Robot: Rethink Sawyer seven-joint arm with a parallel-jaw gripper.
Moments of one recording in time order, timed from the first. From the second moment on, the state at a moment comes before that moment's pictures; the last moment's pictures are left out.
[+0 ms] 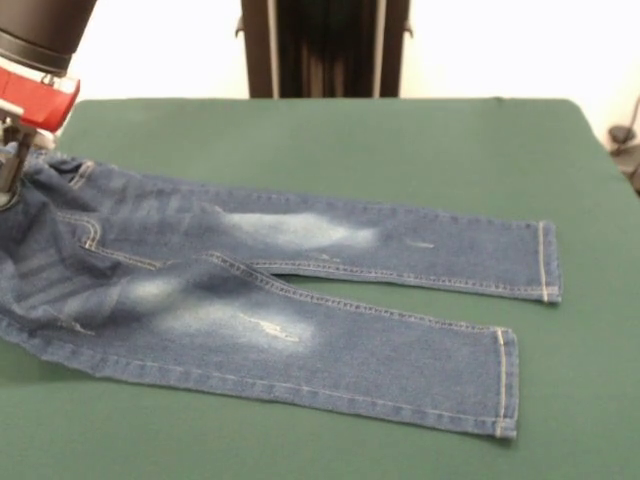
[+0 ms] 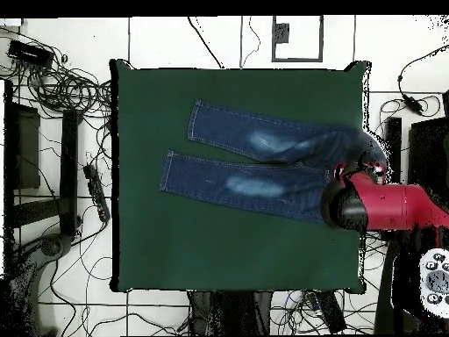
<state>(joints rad) -0.46 -0.59 -0.08 1.42 -0.75 0.25 1.77</state>
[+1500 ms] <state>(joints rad) -1.03 -0.37 0.44 1.41 -0.76 0.24 1.77</state>
